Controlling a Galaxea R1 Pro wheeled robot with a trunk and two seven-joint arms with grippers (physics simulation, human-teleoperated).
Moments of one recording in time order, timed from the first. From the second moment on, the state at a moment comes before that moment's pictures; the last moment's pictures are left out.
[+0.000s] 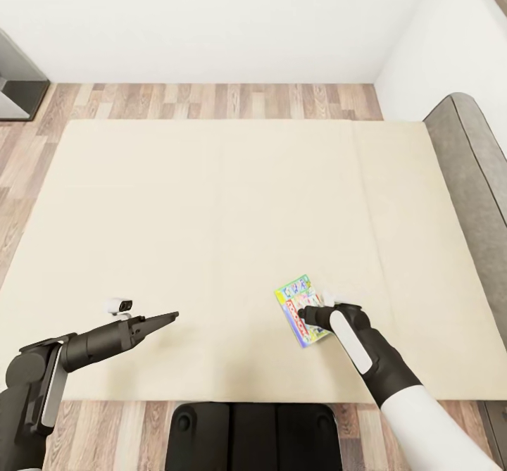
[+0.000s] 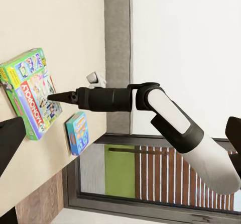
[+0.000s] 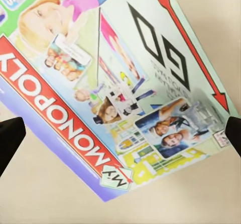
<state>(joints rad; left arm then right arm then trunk) -0.39 0.11 0.37 -1.46 0.11 0.97 -1.51 -0.67 -0.05 0.27 -1.04 -0.62 0.75 -0.38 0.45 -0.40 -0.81</state>
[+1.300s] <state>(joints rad) -0.39 0.11 0.37 -1.46 0.11 0.97 -1.50 -0.75 -0.12 0.26 -1.07 -0.61 0.81 -0.25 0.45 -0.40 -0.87</state>
